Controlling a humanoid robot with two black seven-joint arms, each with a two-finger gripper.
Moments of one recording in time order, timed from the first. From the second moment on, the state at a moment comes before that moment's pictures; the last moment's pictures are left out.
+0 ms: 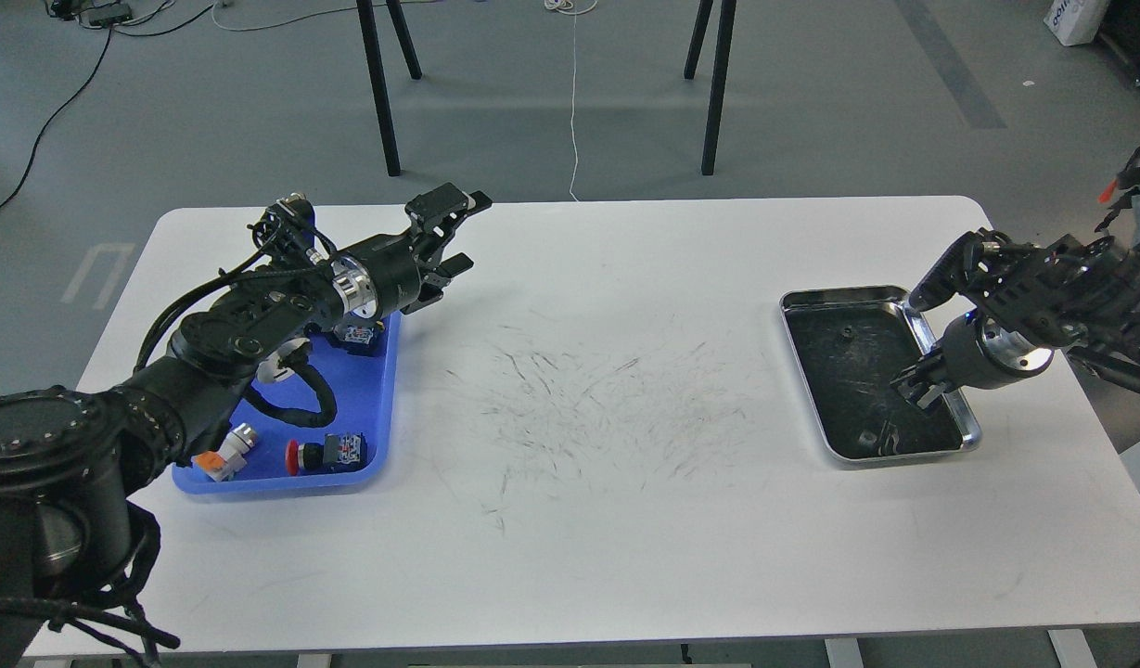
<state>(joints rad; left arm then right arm) -0.99 0.06 -0.11 -0.22 0.47 -0.47 -0.49 1.35 -0.53 -0.73 0.81 -1.61 0.29 0.49</state>
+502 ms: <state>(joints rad) -1.00 0.06 -0.11 -0.23 0.47 -0.47 -0.49 1.35 -0.54 -0.72 0.81 -1.55 0.29 0.49</state>
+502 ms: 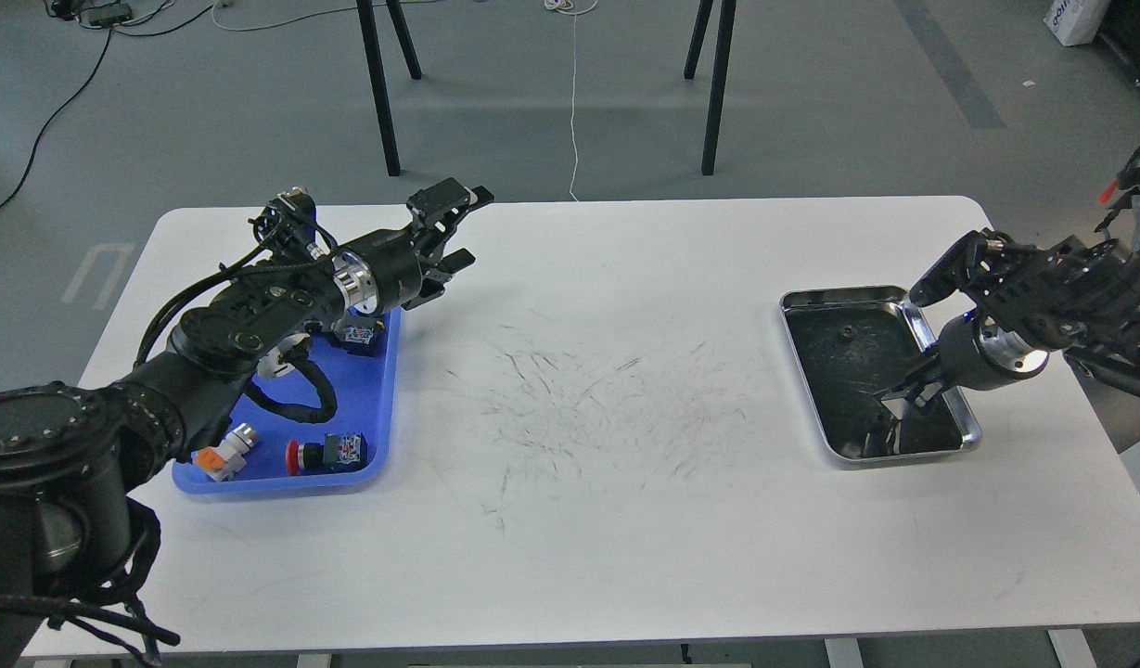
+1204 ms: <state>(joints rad) -0.99 0.04 -0.11 -0.22 0.47 -0.47 -0.49 1.29 -0.55 -0.58 0.67 -1.32 0.28 0.49</state>
